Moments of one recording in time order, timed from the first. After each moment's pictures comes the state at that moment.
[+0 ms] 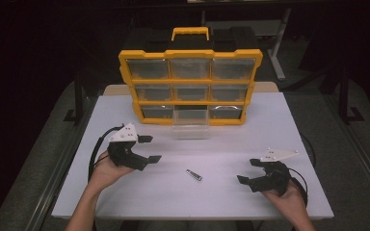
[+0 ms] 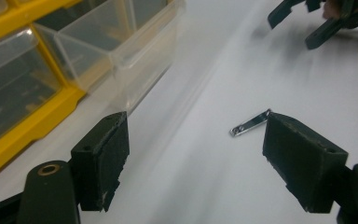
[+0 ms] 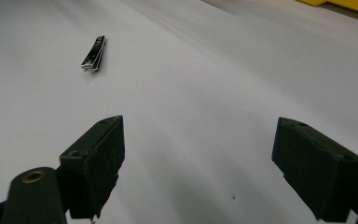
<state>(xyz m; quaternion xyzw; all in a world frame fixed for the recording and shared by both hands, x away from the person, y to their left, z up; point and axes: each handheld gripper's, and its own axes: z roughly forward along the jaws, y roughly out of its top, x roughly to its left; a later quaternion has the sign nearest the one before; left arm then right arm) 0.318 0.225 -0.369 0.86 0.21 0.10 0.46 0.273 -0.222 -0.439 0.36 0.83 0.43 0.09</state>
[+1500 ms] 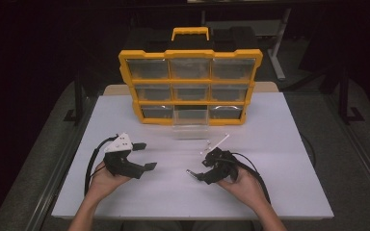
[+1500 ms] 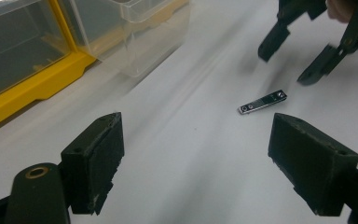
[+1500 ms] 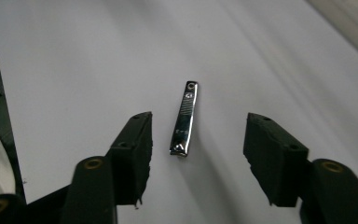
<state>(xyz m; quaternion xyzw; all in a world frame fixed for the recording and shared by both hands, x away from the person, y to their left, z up) 0.305 0.239 -0.392 0.85 0.24 0.12 0.46 0.306 -0.080 -0.412 0.26 0.91 0.32 0.02</state>
